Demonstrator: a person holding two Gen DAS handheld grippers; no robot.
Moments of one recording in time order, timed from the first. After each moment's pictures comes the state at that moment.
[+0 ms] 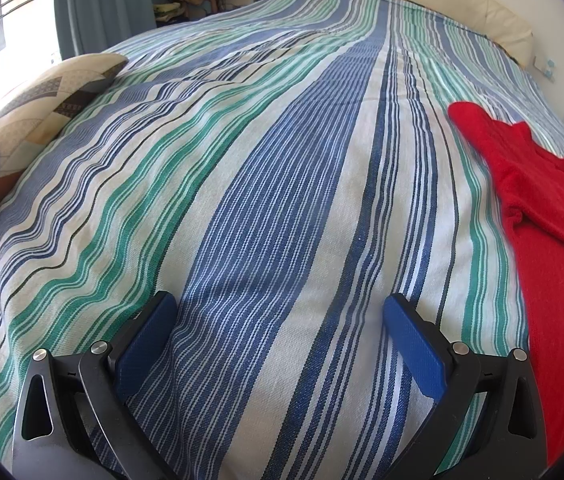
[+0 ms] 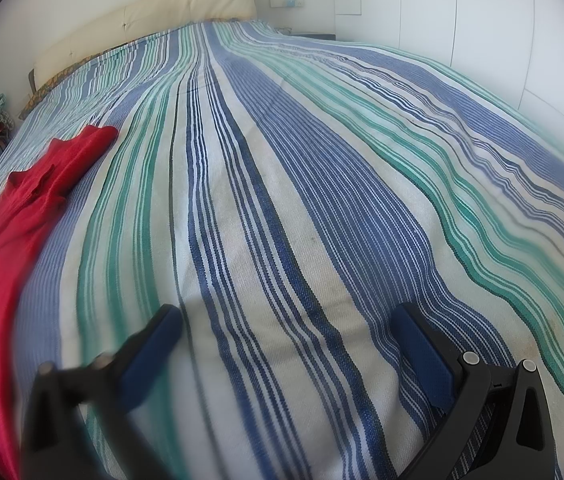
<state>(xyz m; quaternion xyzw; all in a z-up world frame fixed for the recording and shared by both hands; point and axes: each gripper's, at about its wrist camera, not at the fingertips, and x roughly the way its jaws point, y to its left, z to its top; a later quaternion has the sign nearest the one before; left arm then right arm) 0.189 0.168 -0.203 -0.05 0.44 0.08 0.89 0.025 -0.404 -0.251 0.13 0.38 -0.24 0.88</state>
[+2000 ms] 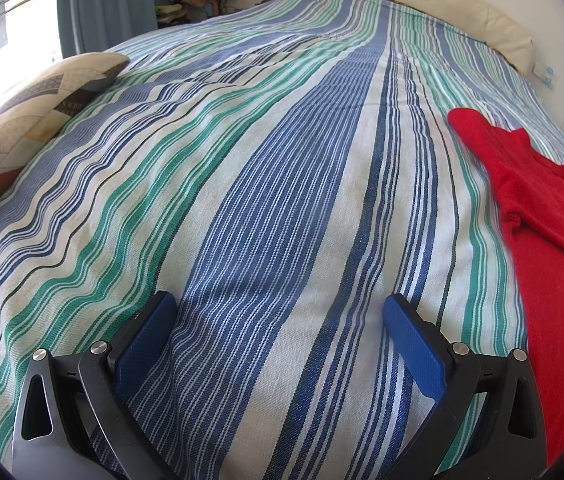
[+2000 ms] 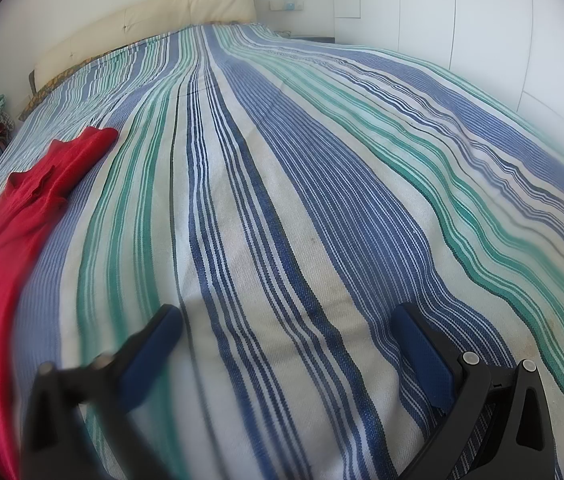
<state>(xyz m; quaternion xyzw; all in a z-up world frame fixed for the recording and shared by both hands) 0.190 0.170 -0.204 -0.06 0.43 0.08 0.90 0.023 -0.403 -0.250 0.13 0.38 -0.24 0.88</state>
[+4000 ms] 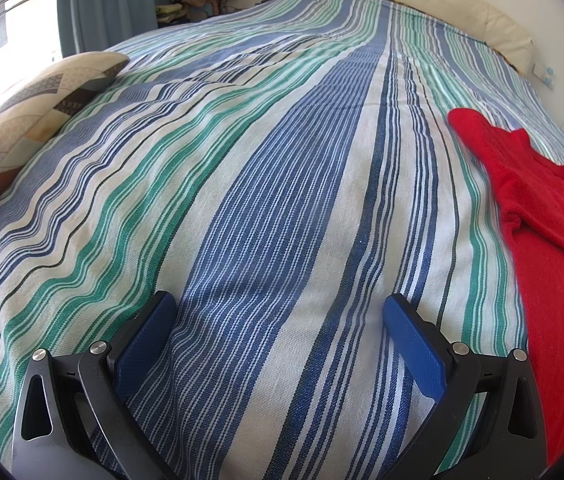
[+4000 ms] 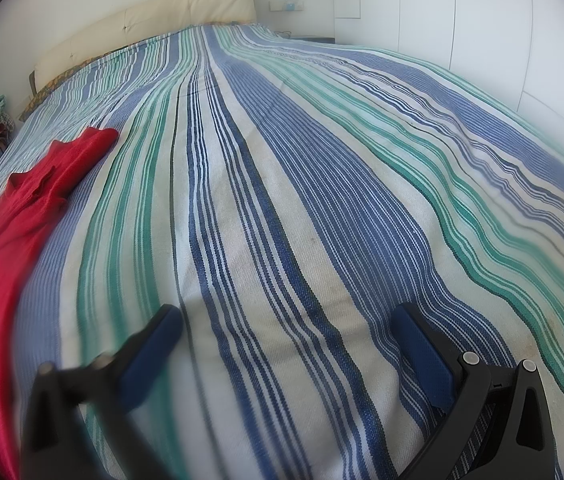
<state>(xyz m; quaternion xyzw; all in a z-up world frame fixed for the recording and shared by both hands) 0.190 0.170 -0.205 -0.06 0.43 0.08 0.90 0.024 -0.401 -0.251 0.13 0.38 -0.24 0.88</state>
